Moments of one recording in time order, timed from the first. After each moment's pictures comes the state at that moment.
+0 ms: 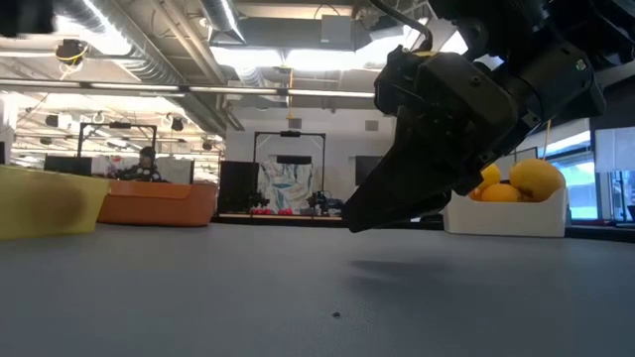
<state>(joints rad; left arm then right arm) -0.71 1.30 0.98 -0.60 -0.16 -1.26 0.38 1.89 0.82 0.44 0.26 0.52</state>
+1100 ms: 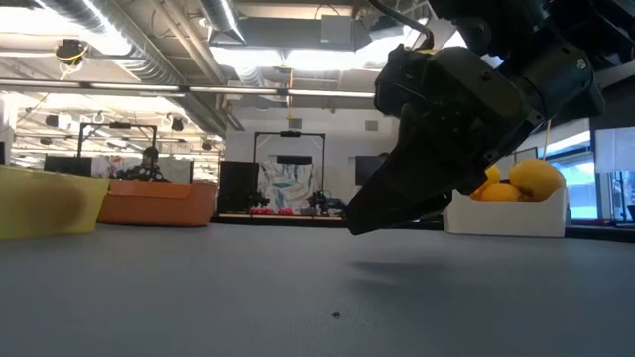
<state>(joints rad) -0.98 1.45 1.10 -0.87 0.13 -1.77 0.38 1.89 0.82 0.45 0.22 0.52</state>
